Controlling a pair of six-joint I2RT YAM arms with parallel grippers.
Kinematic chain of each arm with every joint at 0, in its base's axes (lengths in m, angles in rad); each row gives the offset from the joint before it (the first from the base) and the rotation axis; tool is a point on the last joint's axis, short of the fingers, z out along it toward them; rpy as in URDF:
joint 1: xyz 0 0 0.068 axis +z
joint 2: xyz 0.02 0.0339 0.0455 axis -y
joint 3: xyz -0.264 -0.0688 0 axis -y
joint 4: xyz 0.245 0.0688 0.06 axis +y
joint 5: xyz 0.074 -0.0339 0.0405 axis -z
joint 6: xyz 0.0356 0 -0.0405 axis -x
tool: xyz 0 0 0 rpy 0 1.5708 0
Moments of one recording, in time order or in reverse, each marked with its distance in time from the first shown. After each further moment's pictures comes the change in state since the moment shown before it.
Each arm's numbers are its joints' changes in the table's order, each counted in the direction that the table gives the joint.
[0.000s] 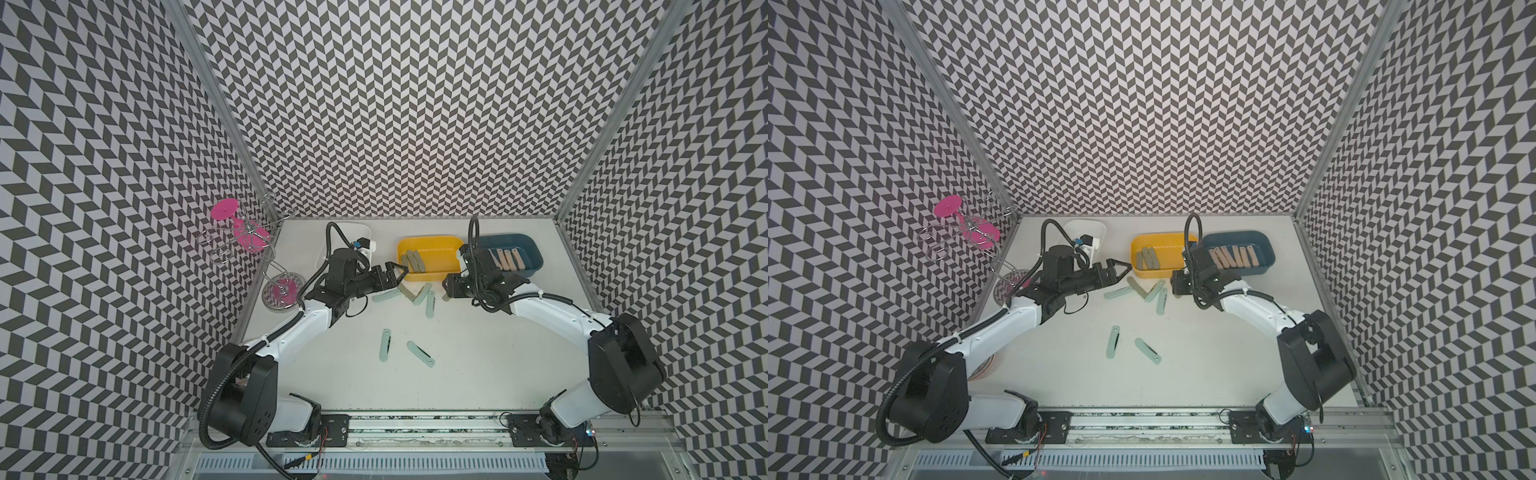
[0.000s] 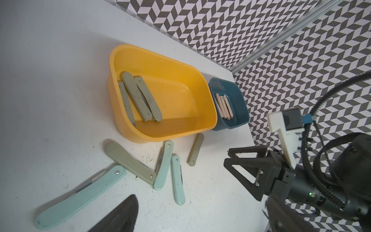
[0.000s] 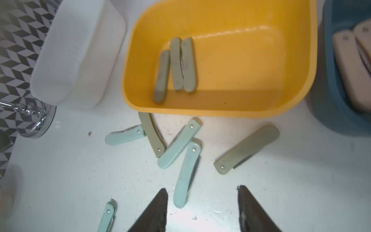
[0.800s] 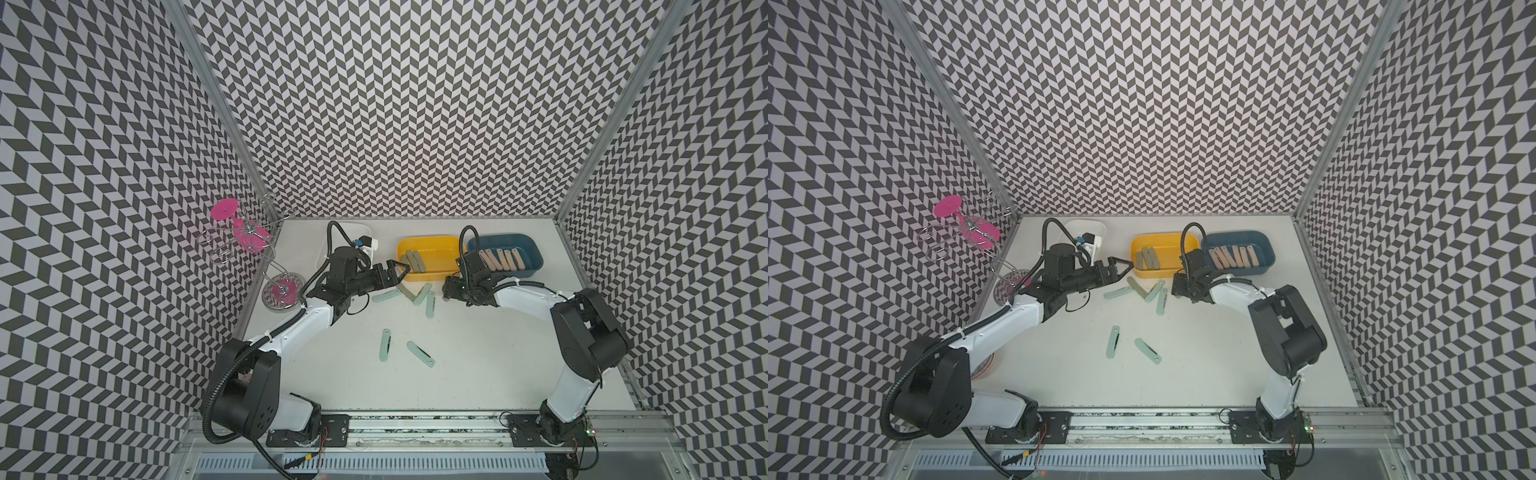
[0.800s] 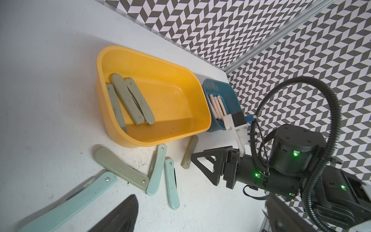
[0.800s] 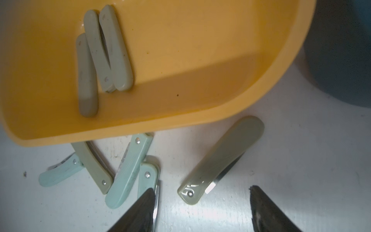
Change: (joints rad) left arm 0.000 -0.014 0.005 -0.040 0.028 0.016; right arm -0.028 -0.243 0.079 -0.032 0.073 -0.145
